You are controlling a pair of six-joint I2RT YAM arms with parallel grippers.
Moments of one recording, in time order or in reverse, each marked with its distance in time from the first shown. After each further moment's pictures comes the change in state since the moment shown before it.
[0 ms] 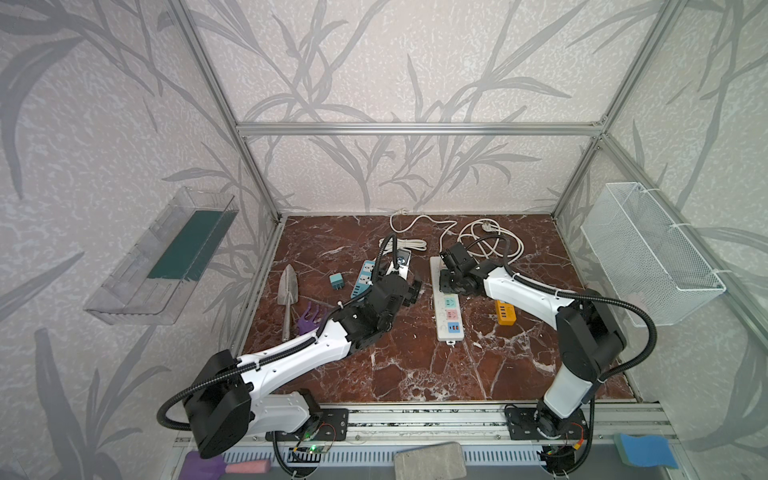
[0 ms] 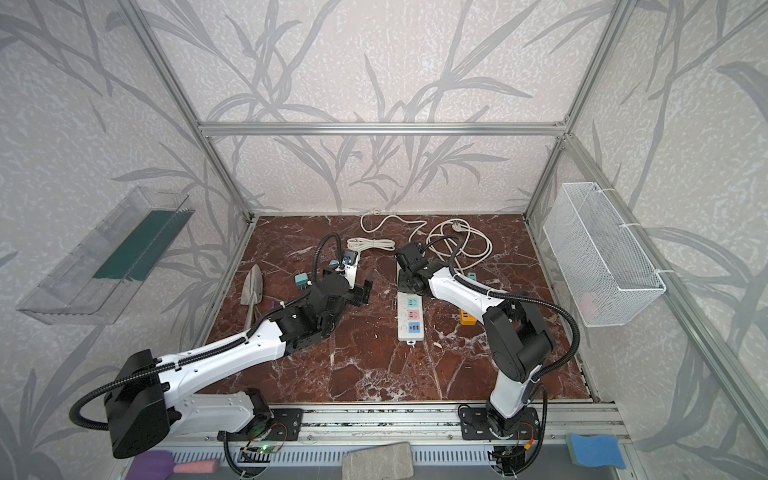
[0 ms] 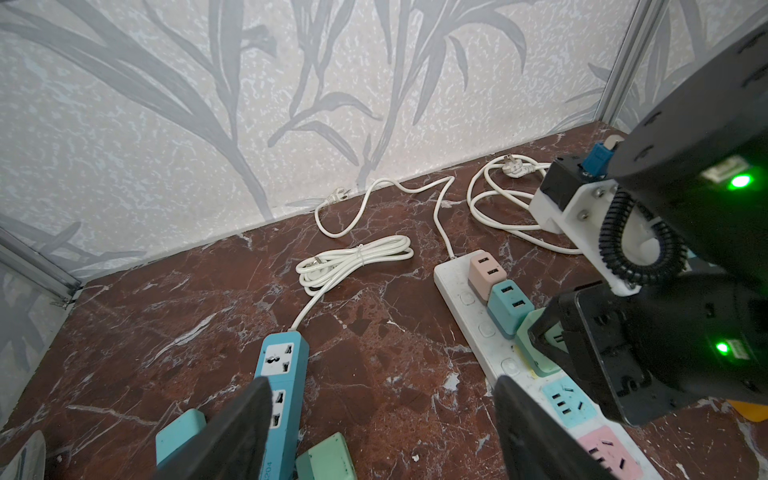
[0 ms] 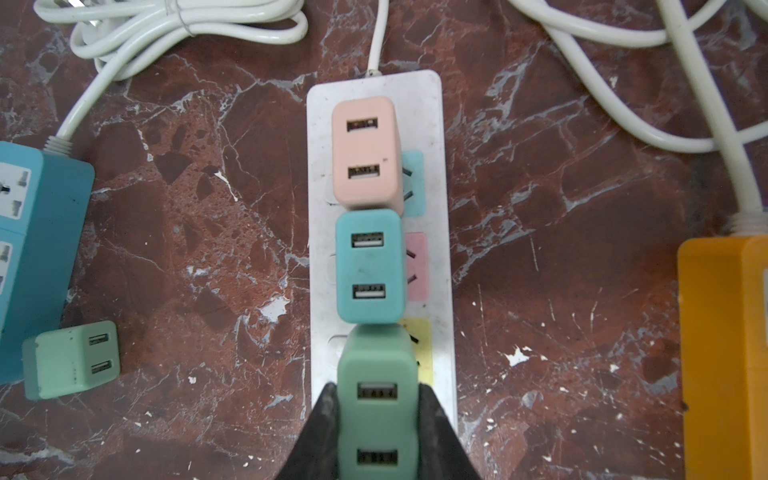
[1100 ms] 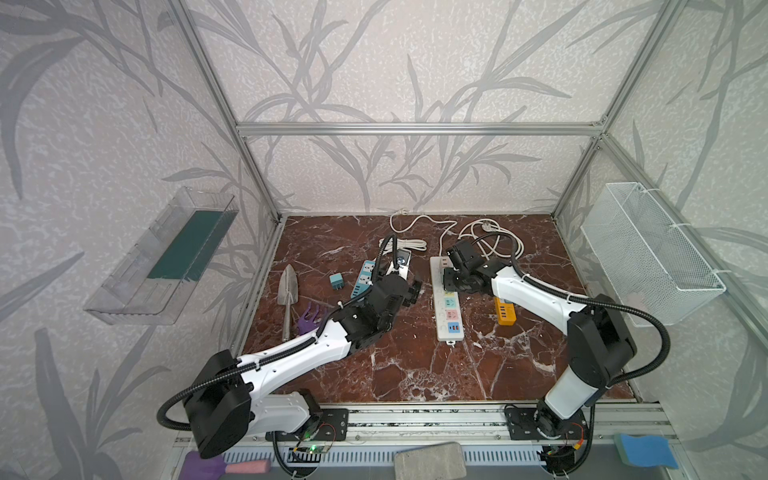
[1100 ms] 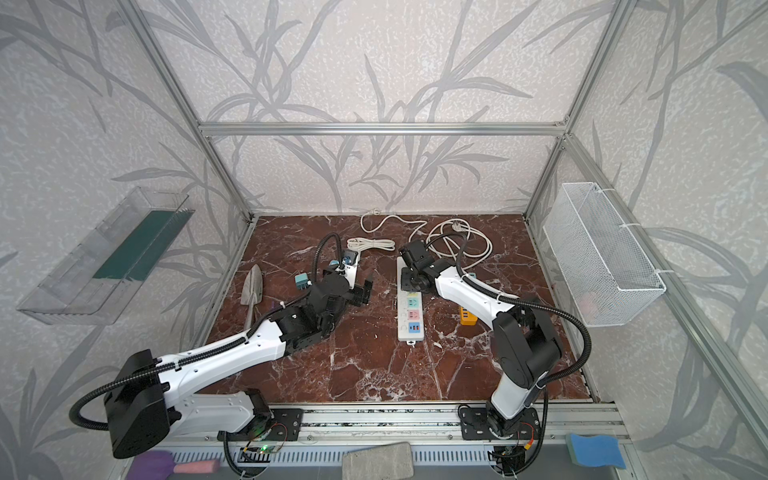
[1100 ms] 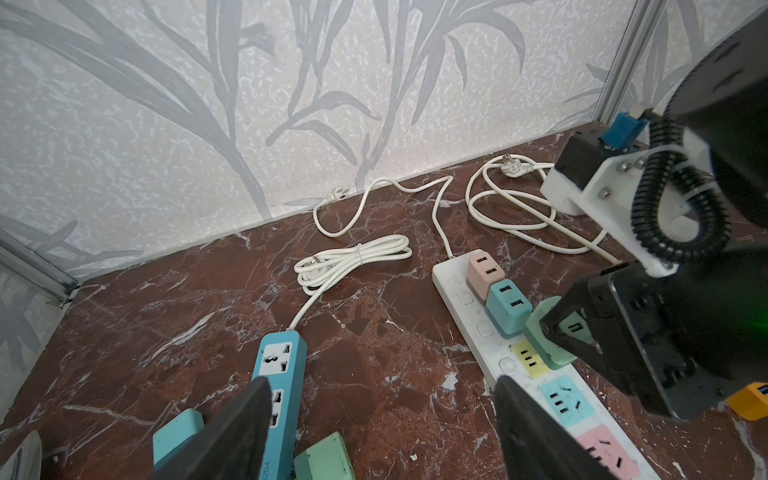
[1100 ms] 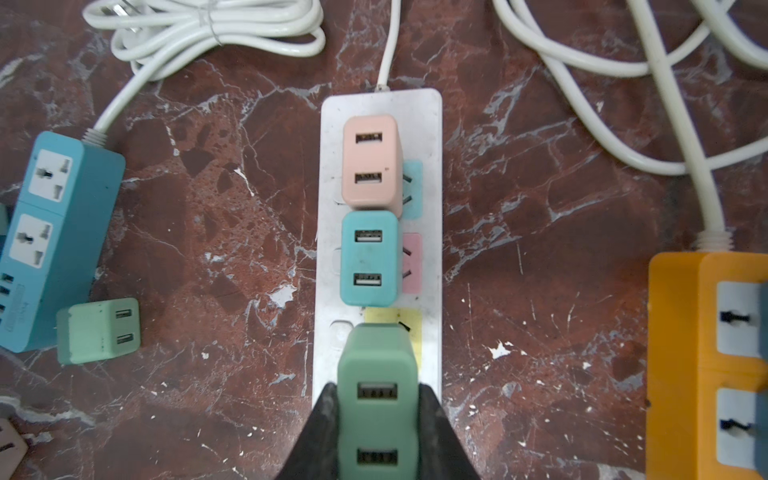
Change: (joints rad) left arm 0.000 0.000 0.000 -0.002 0.005 -0.005; right arm -0.027 -0.072 -0.003 -0.024 -0.045 -0.071
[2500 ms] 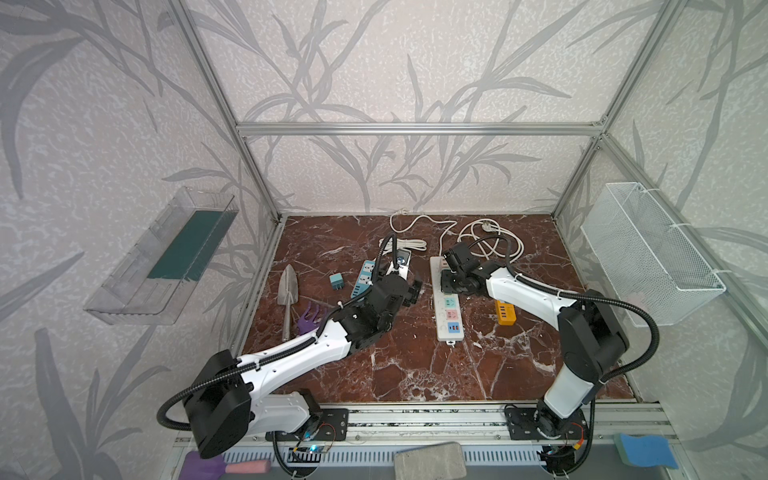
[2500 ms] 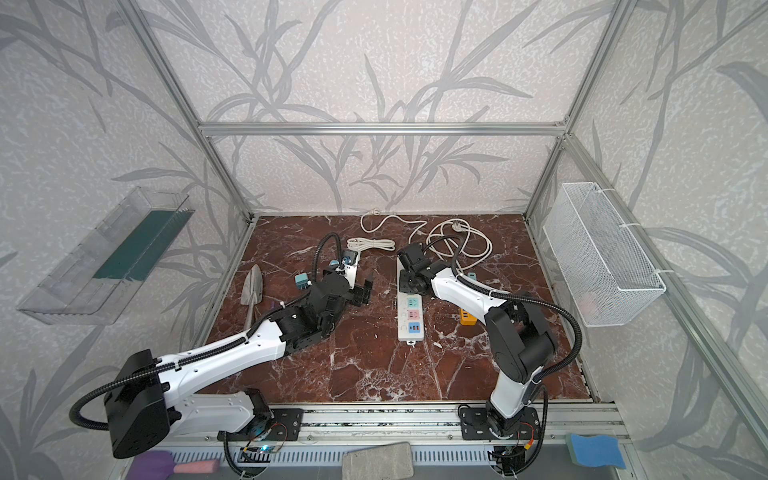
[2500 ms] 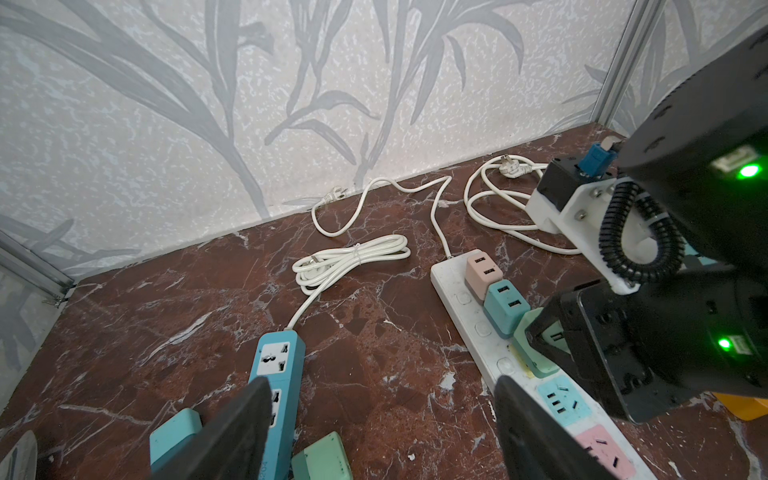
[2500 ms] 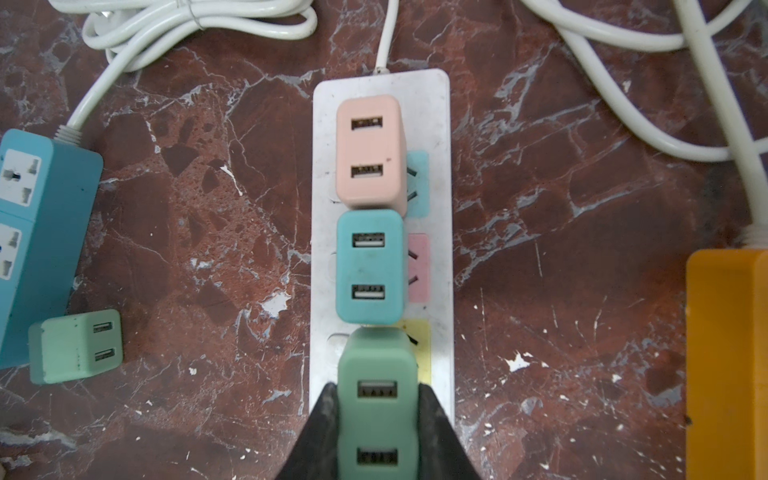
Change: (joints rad) left arm 0.000 0.000 0.000 0.000 0.004 -0.006; right arm 0.018 0.061 -0.018 0.048 0.000 0.030
